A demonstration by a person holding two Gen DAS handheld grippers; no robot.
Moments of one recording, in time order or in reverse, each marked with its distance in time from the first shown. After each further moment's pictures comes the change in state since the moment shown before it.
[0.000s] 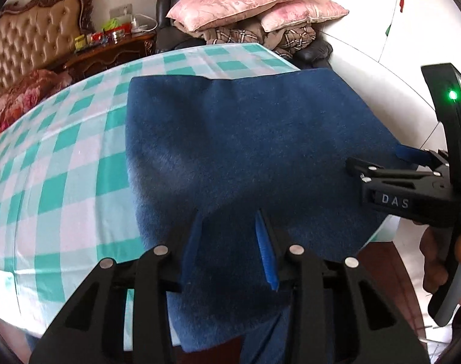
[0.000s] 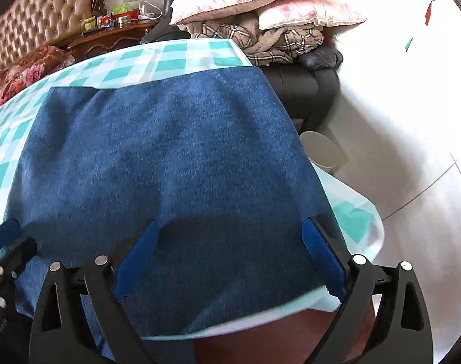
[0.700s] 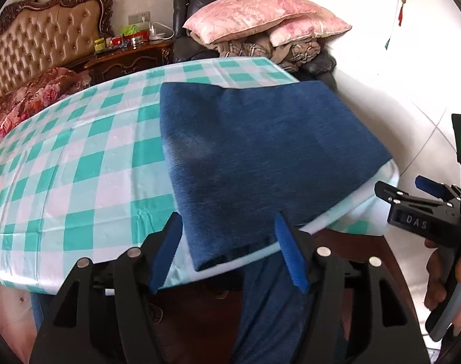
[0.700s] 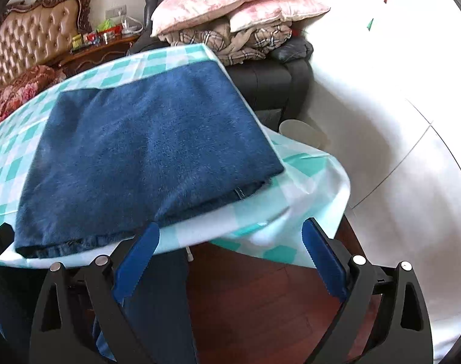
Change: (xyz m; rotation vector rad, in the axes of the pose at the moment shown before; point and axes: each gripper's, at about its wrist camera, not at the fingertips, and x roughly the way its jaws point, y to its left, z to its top) left arm -0.074 -0.011 -0.035 -0.047 -0.057 0.041; right arm -0.070 -0.040 -0.062 0.106 -0.044 -0.012
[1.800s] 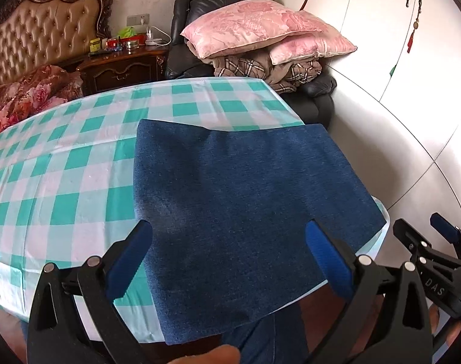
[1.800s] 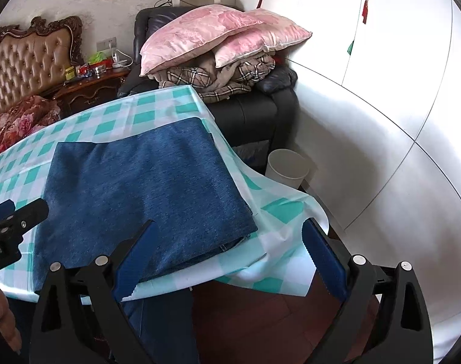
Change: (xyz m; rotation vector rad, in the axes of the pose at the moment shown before) left arm 0.029 -0.010 0.080 -0.068 -0.026 -0.046; right arm -0.019 -0.013 0.044 0.057 -0.105 -0.030
